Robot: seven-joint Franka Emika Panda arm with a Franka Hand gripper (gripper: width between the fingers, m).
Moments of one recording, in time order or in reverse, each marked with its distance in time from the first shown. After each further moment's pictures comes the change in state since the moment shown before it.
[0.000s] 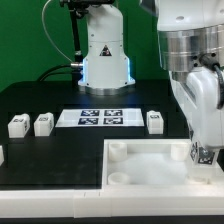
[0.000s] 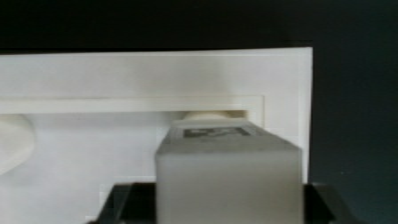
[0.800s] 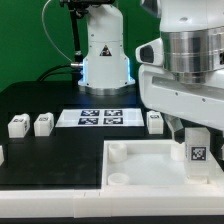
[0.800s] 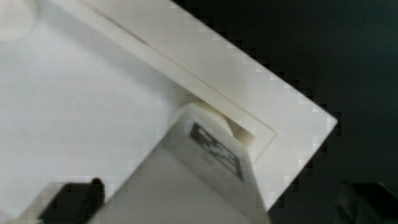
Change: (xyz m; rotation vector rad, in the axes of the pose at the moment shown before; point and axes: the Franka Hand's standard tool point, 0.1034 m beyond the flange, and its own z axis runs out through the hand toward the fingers) arm -0.001 0.001 0.001 -0.007 0.011 -0.758
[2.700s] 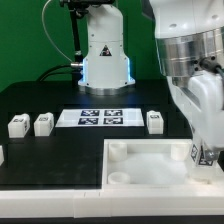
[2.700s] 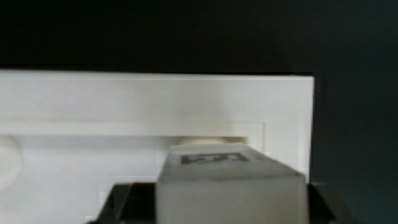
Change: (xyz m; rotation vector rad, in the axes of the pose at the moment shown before) arm -0.005 -0.005 0.005 0.079 -0.042 0.889
